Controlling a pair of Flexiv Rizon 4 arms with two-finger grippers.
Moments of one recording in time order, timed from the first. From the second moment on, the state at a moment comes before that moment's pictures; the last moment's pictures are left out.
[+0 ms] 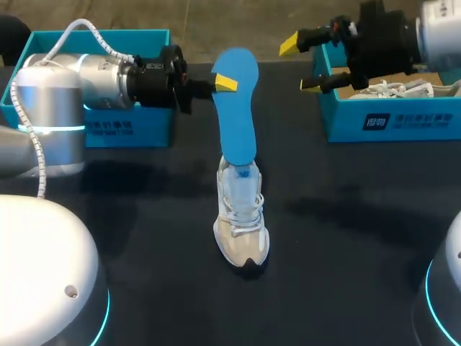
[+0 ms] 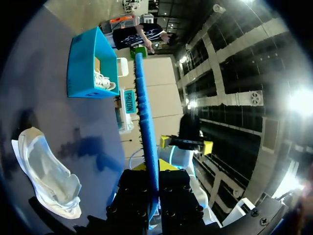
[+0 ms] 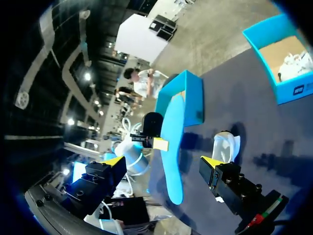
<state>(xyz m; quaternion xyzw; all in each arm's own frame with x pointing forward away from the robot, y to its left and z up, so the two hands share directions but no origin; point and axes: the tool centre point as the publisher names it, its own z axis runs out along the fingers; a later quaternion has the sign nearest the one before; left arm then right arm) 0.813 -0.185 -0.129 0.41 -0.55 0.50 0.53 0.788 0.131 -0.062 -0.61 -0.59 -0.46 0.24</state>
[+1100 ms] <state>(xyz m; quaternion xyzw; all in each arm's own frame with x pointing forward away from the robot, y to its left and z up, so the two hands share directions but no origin) 0.816 -0.187 -0.140 0.43 -0.53 0.48 0.55 0.771 0.189 -0.047 -0.68 -0.69 -0.23 0.03</state>
